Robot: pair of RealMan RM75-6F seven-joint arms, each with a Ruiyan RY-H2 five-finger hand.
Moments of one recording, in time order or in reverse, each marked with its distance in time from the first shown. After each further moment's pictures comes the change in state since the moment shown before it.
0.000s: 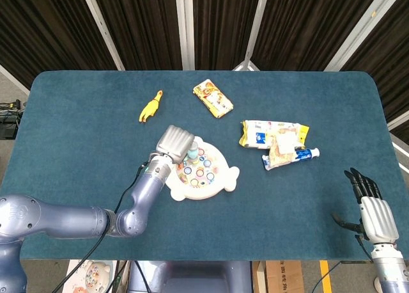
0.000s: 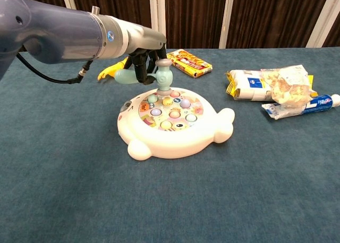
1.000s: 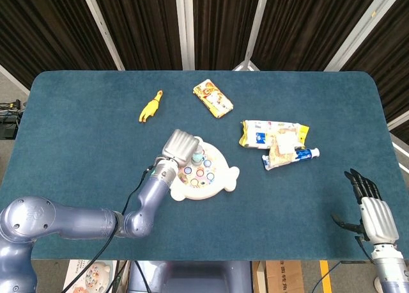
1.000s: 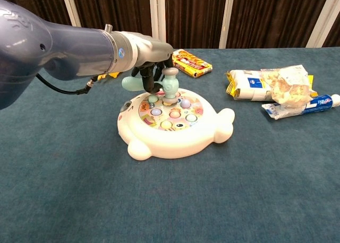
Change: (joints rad) left arm -0.018 -0.063 0.025 0.061 0.005 -0.017 0.009; right arm 0.000 0.010 -0.003 -0.009 0.005 -0.013 0.023
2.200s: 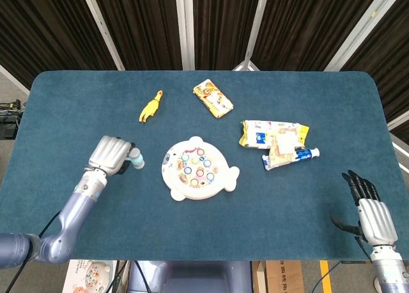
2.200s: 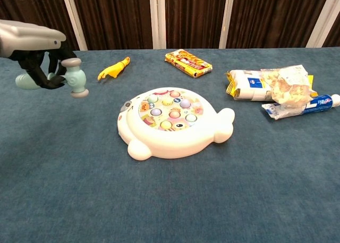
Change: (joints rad) left arm 0.389 0.394 0.200 -0.351 0.413 0.157 -0.327; right arm -0.004 -0.008 -0.011 0.007 -0.025 0.015 -0.046
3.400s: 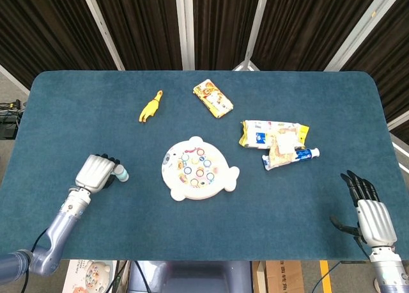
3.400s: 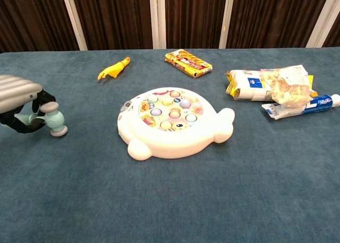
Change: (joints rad) left arm 0.323 -0.276 0.078 0.560 0.519 0.027 -0.317; right arm -0.005 -0.005 -0.004 -0.002 -0.017 0.018 -0.021
